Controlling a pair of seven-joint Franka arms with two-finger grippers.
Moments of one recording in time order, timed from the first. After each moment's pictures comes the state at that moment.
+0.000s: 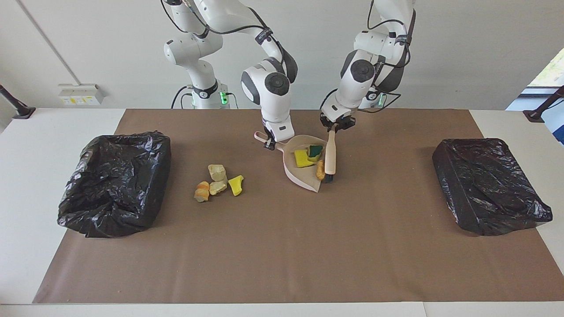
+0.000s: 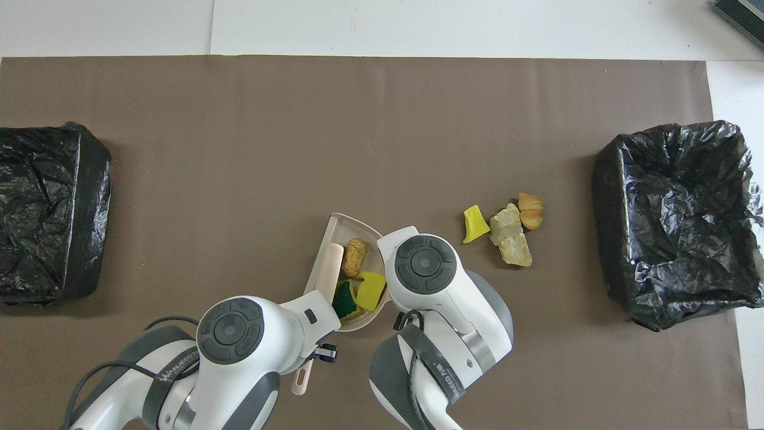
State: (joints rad) left arm -0.65 -0.18 -0.04 -2.42 -0.25 2.12 -0.27; right arm 0.61 0.17 0.04 -2.05 0.06 2.07 -0.55
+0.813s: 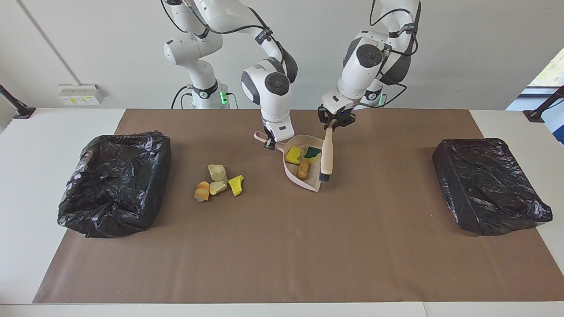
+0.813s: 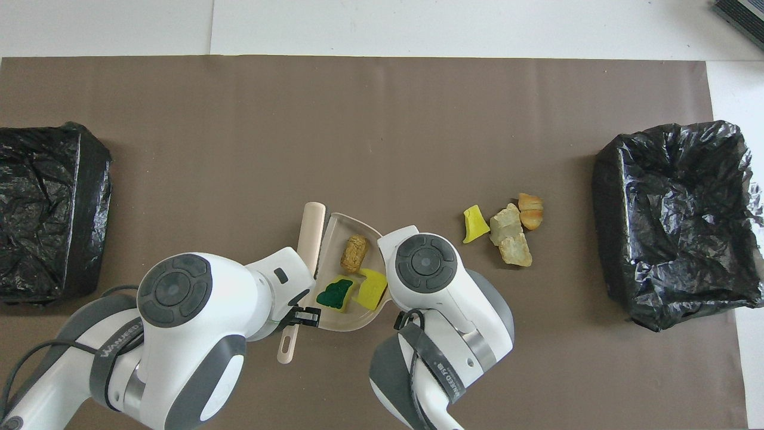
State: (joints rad) left arm -0.56 -0.18 -0.02 -2.28 -0.22 2.03 -0.25; right arm 0.60 0.16 0.03 -2.03 0.06 2.03 -0.55
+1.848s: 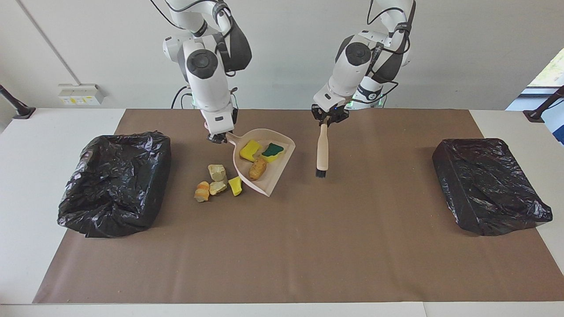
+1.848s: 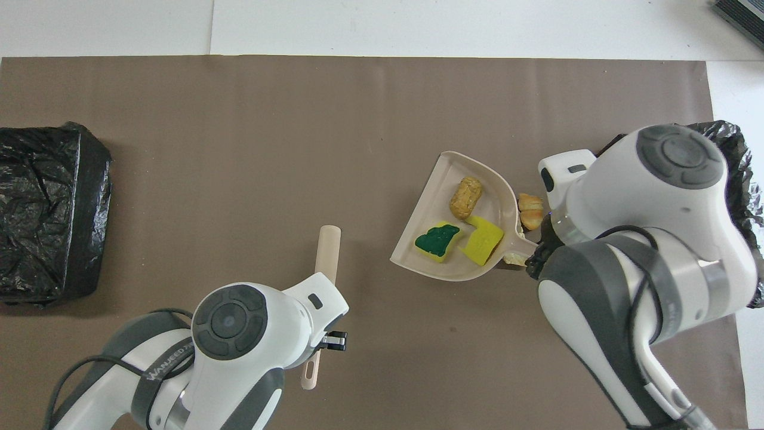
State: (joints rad) left arm -0.84 -0.18 -0.07 -2.34 -0.22 2.05 -0.68; right arm 0.07 -0.01 0.01 -1.82 -0.03 1.68 -0.83
